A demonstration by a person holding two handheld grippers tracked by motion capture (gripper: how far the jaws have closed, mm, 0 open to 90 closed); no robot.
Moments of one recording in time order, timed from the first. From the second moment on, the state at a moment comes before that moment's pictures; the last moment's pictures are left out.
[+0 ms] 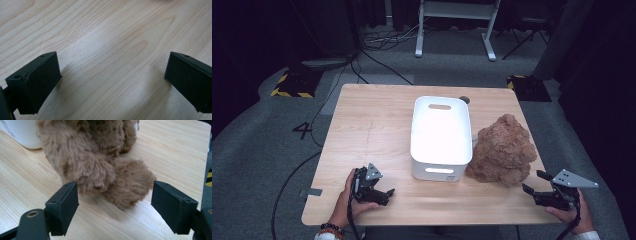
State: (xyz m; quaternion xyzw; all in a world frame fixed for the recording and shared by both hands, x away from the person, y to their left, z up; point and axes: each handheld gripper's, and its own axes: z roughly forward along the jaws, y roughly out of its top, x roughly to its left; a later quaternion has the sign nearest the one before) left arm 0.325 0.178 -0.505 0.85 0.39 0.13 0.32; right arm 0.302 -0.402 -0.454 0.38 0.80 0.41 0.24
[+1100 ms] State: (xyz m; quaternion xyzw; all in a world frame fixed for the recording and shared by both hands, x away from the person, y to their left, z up) left arm 0.324 0.177 -0.505 0.85 0.39 0.13 0.32; right arm 0.330 -0.354 -0.428 0.35 0.81 0.42 0.22
